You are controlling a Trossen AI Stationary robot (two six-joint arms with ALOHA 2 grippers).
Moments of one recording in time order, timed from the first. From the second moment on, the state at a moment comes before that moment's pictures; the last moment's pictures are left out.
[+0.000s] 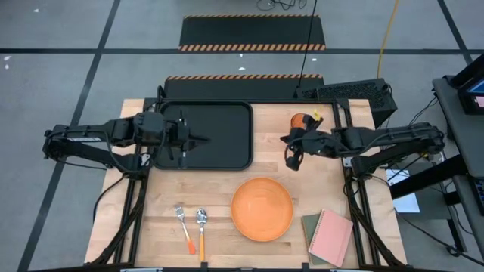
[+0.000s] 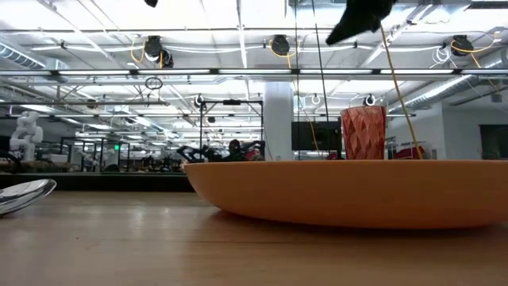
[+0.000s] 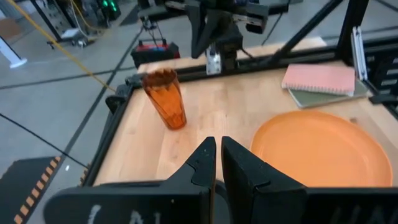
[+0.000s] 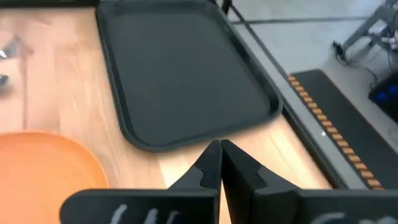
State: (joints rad) left arm 0.02 0.96 1.04 -0.43 -0.06 0.18; right arm 0.09 1.13 1.03 -0.62 0.50 0.17
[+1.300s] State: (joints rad) left arm 0.02 1.04 1.04 -0.38 -0.06 0.23; right arm -0.29 1.23 1.03 -0.93 0.27 -0.10
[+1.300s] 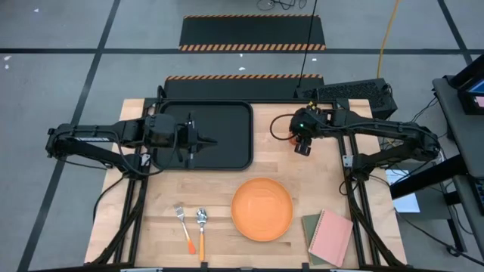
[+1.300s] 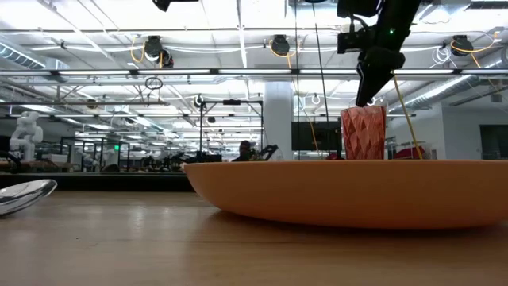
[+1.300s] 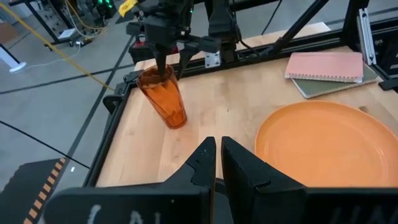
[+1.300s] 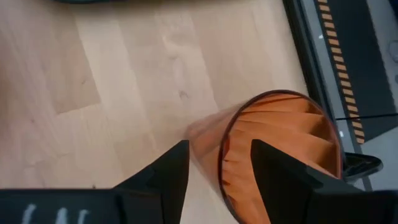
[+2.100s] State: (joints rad) left arm 0.02 1.04 1.04 -0.38 -0.06 0.22; right arm -0.31 1.28 1.03 -0.95 0.28 -0.12
